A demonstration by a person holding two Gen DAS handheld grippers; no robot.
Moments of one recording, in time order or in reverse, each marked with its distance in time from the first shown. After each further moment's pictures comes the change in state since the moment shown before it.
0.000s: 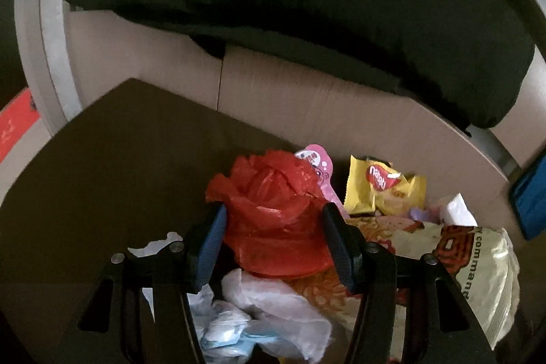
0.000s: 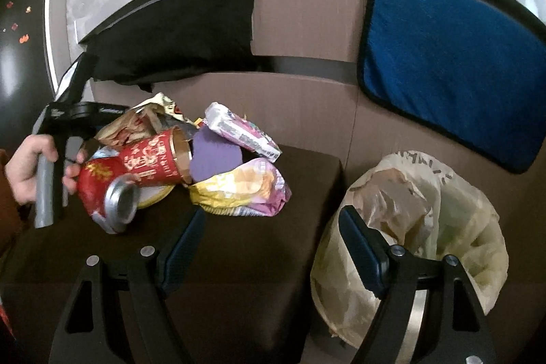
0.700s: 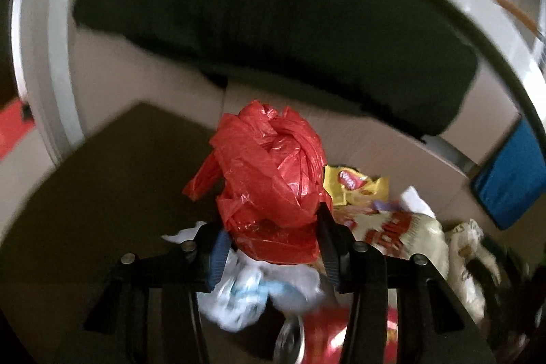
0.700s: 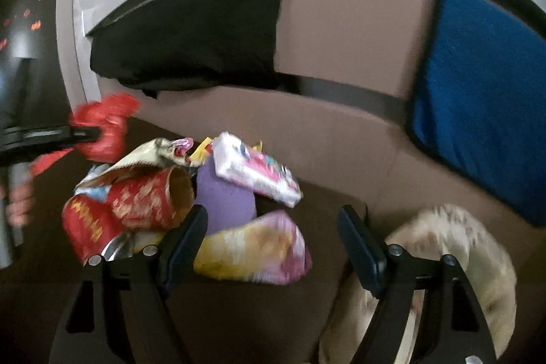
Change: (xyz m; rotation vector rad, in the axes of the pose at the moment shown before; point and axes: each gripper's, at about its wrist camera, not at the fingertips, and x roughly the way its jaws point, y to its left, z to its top) left arm -0.090 0.001 -0.023 0.061 -0.132 -0.060; right arm 0.057 0.018 0.059 -0.088 0.012 0.060
